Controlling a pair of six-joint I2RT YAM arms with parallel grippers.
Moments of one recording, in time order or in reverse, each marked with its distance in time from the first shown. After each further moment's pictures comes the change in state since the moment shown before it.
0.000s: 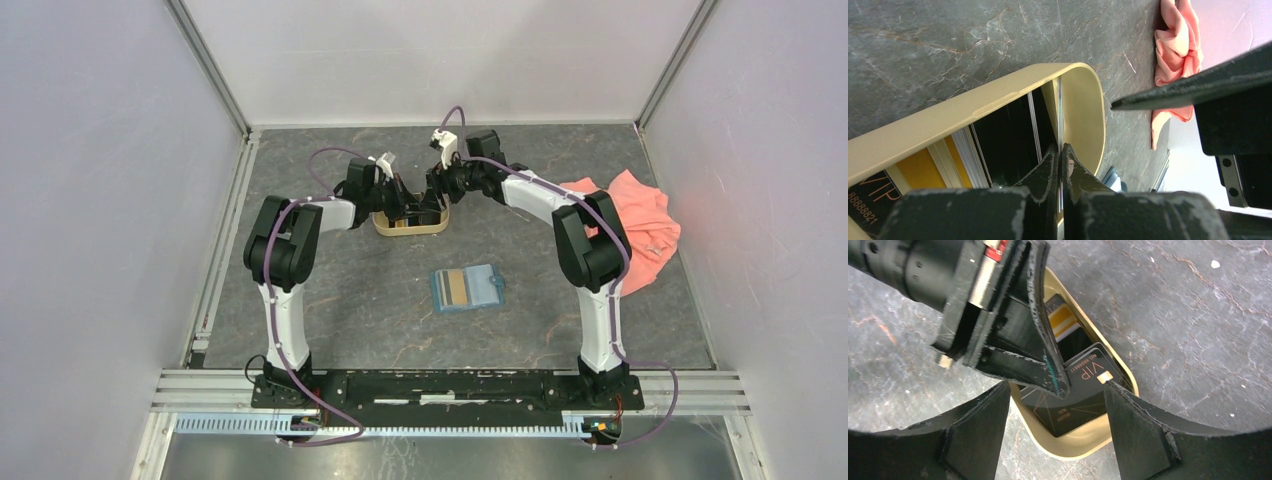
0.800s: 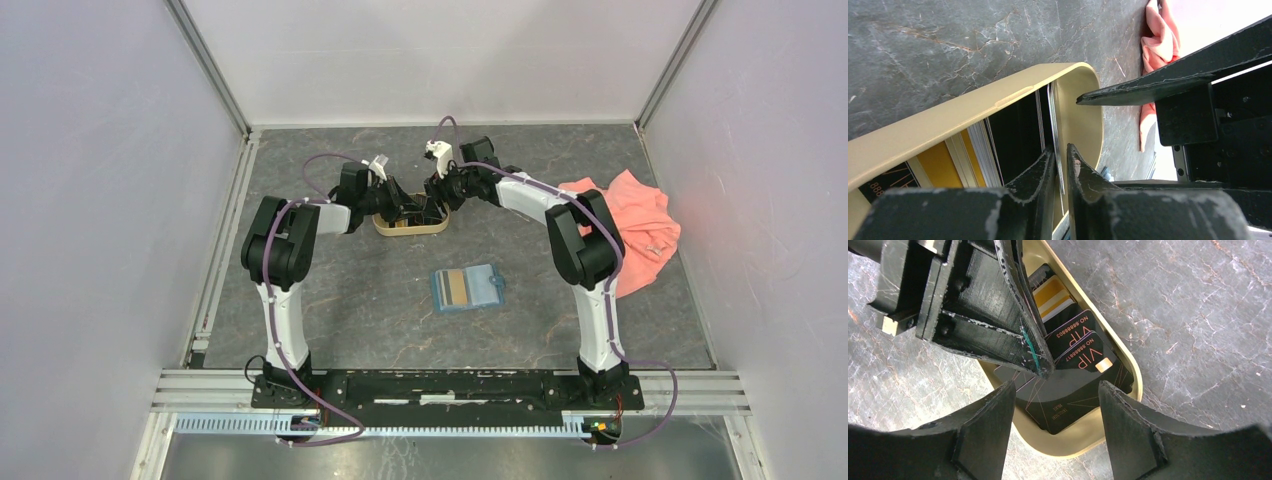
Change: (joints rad) left arm 0.031 0.001 -0.062 0.120 0.042 -0.062; right arm 0.017 0.040 0.016 -0.073 0.066 -0.090
